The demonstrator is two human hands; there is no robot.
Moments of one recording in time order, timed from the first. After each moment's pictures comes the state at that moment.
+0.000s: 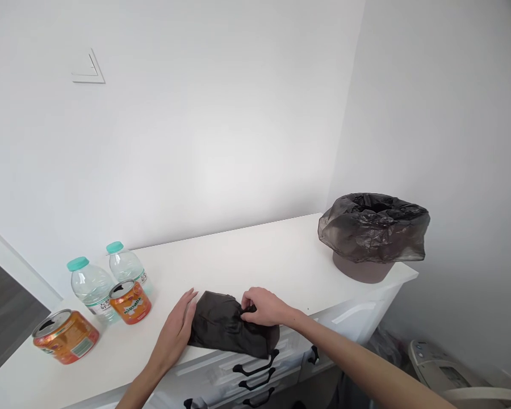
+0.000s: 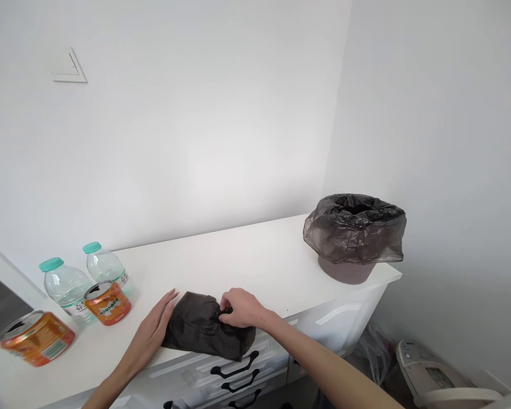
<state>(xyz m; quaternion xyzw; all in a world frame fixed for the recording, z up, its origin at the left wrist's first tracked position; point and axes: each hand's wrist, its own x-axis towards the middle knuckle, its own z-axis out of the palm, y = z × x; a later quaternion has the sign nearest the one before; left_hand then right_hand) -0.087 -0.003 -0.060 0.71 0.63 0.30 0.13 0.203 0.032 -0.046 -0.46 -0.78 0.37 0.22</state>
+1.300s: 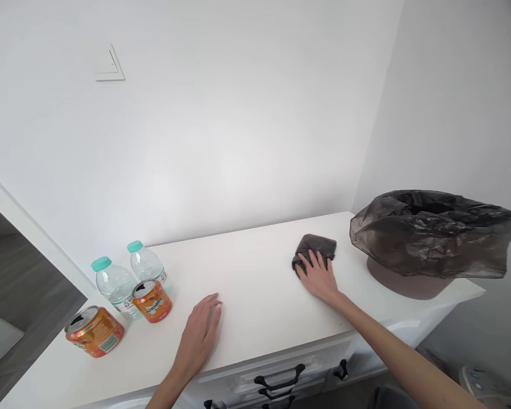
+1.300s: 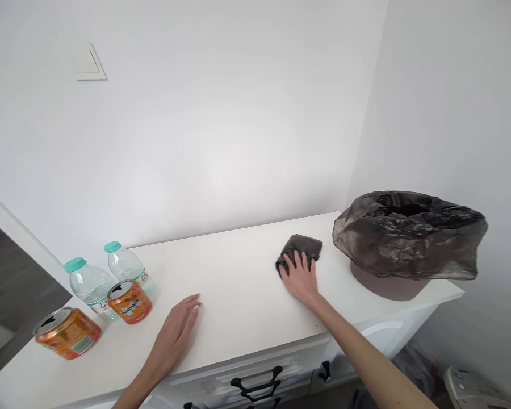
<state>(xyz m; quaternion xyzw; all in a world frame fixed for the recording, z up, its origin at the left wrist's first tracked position) -0.082 -0.007 -0.062 0.72 0.63 0.28 0.11 0.276 0.131 -0.121 -0.71 -0.68 0.08 0.14</state>
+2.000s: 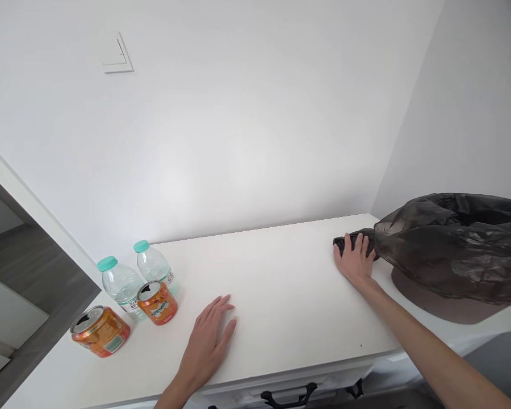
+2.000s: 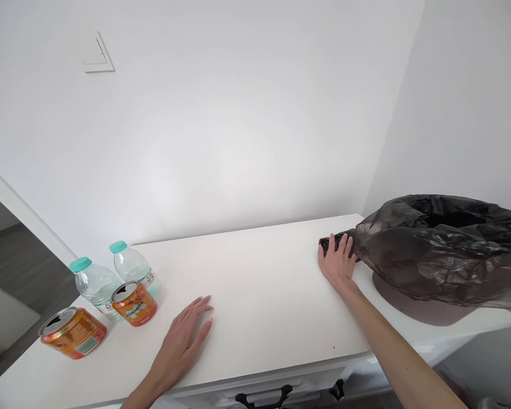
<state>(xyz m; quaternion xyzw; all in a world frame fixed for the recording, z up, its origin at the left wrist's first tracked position) -0.078 -0.004 -0.061 0.76 0.61 0.21 0.06 0.352 0.213 -0.146 -0.77 -0.57 -0.11 0.26</state>
